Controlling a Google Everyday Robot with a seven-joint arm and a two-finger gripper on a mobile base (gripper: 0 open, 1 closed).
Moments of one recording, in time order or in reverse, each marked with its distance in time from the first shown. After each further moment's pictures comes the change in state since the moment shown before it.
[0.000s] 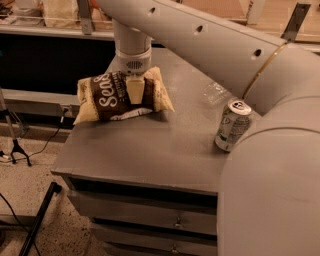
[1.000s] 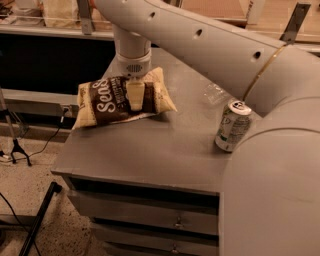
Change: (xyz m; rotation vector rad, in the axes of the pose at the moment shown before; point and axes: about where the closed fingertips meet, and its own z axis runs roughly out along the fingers) arm 0.000 0.002 0.008 0.000 0.000 0.000
